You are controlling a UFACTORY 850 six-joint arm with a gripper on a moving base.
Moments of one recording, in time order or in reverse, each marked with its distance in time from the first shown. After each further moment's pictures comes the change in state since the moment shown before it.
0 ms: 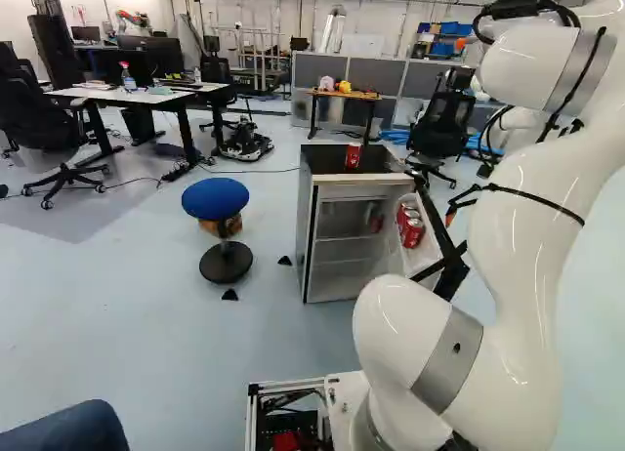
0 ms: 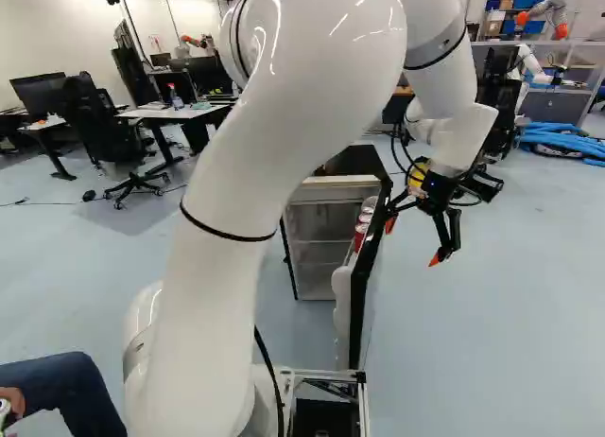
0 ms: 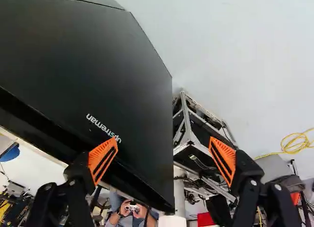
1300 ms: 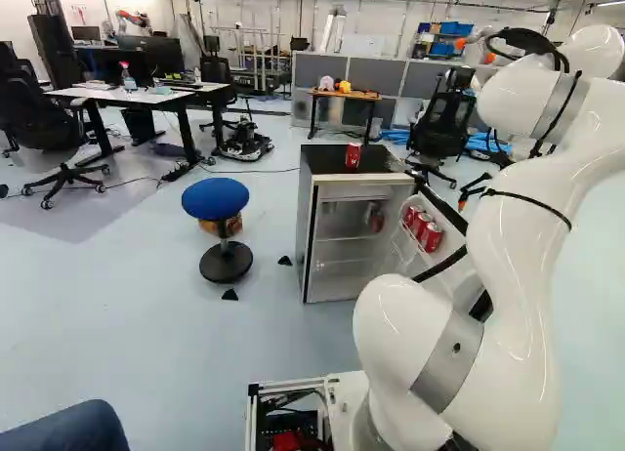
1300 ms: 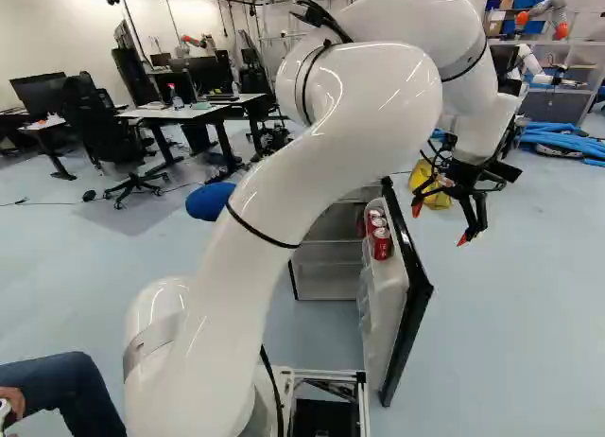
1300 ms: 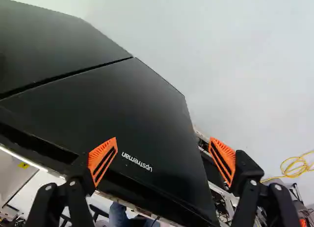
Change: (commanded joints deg) arm -1.1 -11.2 -19.4 0.0 0.0 0.0
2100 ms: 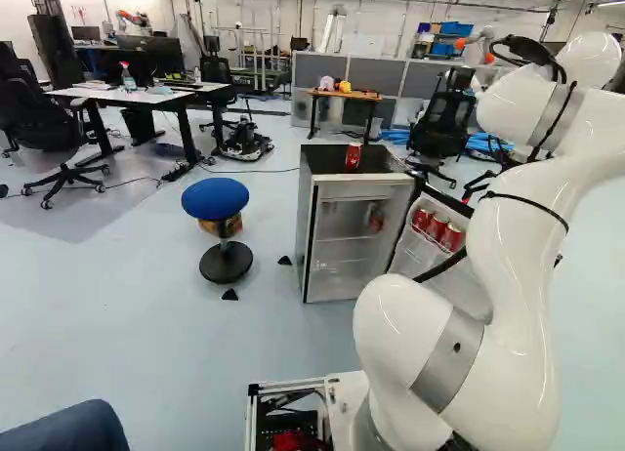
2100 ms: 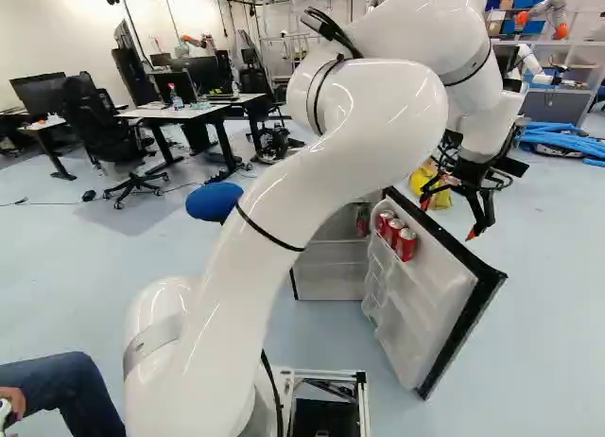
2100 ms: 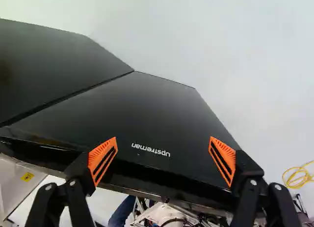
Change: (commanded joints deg) arm -0.2 -3.8 -6.7 0.0 0.5 0.0
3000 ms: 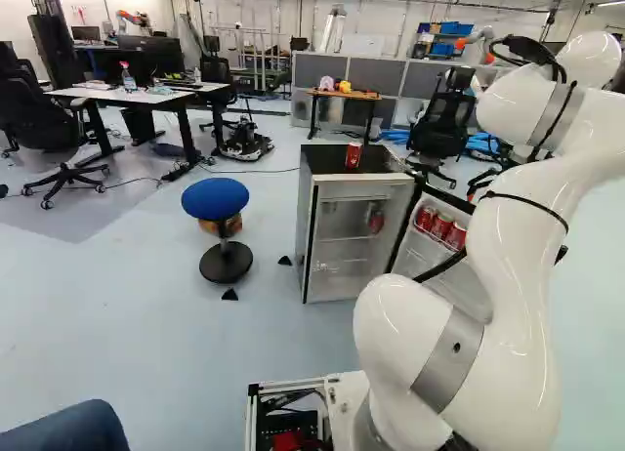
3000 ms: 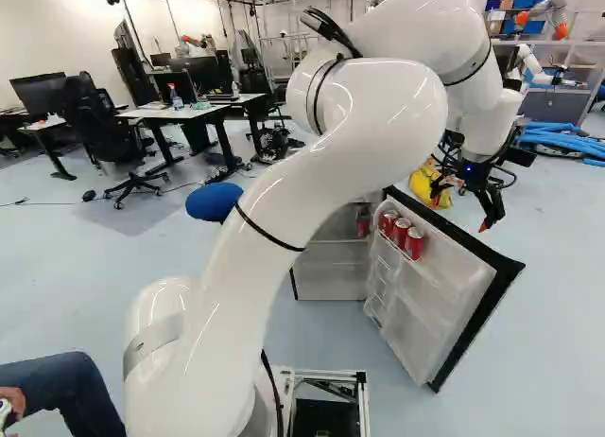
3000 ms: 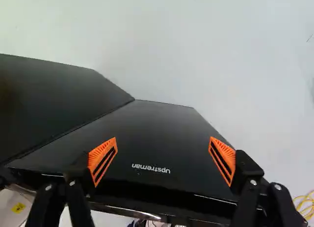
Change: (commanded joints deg) arm 0.0 0.0 0.0 -0.5 11.9 0.0
